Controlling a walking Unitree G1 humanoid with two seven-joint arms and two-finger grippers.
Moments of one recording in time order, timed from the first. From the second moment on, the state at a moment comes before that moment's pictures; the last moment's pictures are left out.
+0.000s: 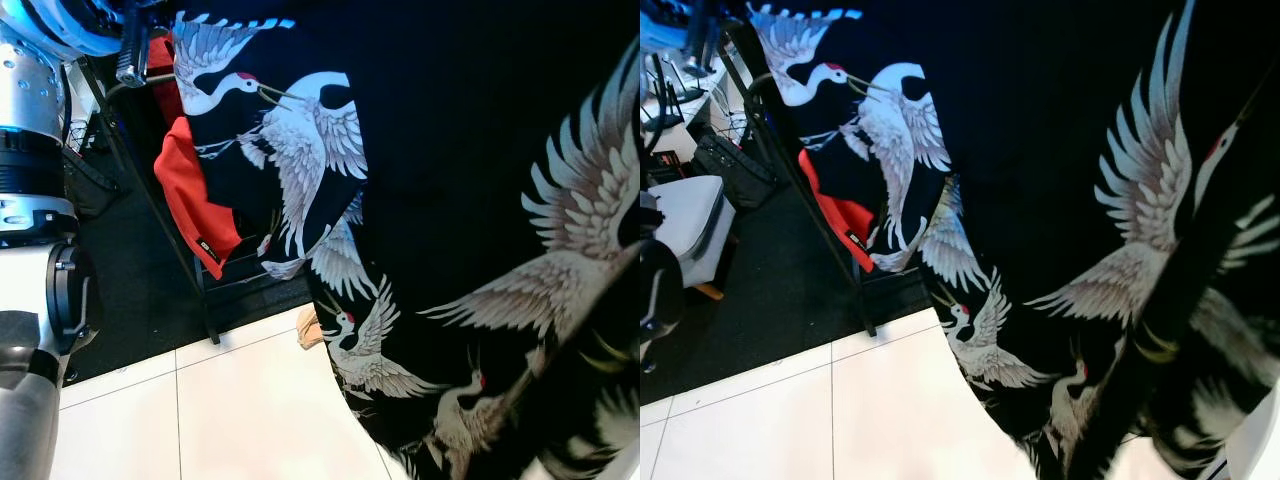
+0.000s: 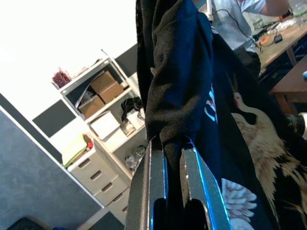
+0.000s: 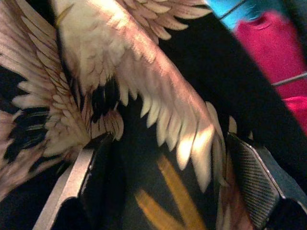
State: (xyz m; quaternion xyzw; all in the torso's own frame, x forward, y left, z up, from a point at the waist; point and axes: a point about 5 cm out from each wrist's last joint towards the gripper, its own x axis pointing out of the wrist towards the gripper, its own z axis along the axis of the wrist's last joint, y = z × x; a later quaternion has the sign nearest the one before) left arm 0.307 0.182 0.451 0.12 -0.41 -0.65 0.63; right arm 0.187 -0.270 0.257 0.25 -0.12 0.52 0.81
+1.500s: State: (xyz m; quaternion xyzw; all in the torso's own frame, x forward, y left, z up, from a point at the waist) left arm 0.337 0.207 0.397 0.16 -0.32 -0.58 0.73; right arm 0.191 -0.369 0.387 0.02 -0.29 0.25 0.92
